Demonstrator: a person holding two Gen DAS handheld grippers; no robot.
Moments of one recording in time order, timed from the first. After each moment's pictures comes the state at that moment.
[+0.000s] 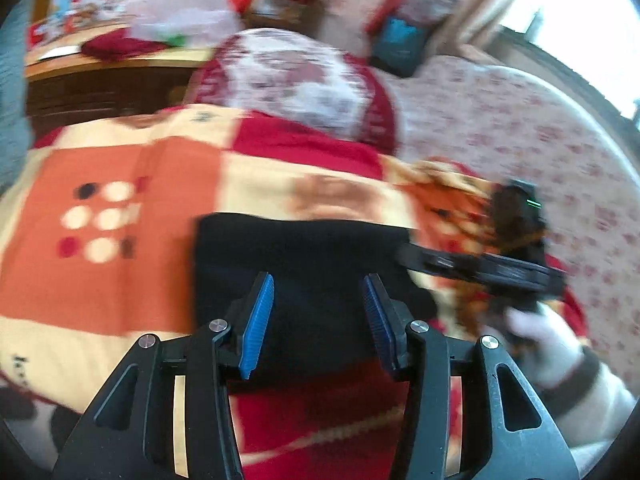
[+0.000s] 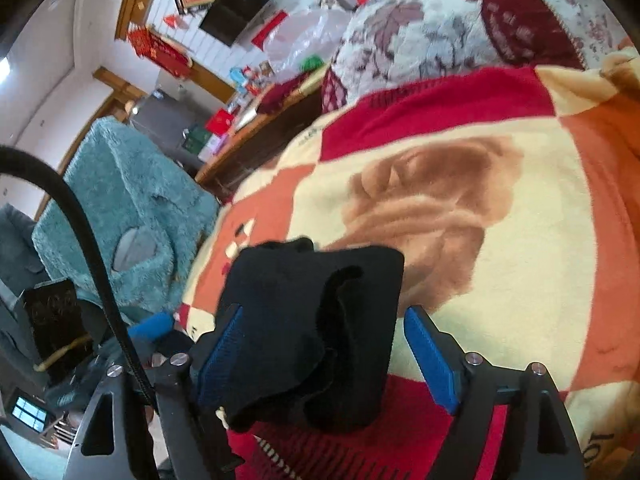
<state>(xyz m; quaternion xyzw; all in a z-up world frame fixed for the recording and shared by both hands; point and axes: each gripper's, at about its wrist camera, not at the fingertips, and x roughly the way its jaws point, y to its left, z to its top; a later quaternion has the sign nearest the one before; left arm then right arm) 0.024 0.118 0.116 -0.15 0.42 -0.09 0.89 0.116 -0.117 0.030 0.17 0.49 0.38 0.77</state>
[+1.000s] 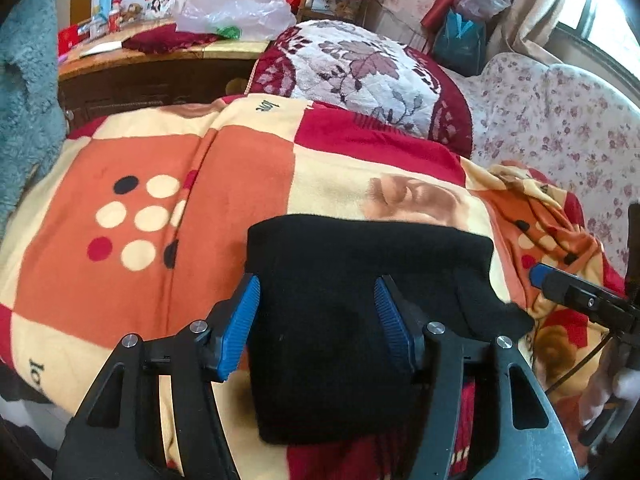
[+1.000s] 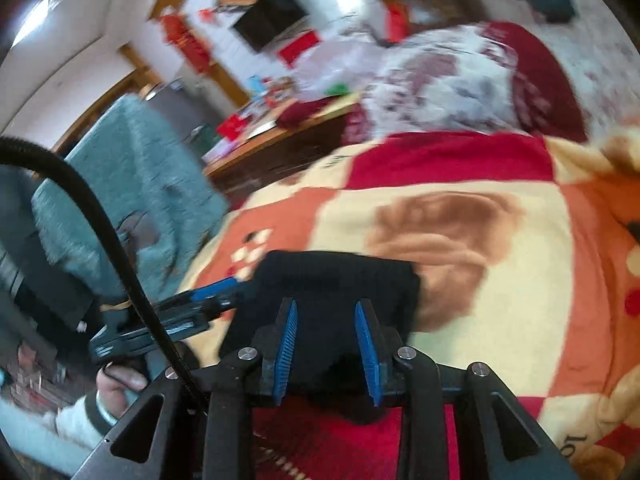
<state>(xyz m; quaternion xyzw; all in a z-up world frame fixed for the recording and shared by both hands) 0.049 0.124 0.082 -0.11 0.43 0.00 0.89 0.072 -0.105 0.079 0.10 0.42 0.39 0.81</state>
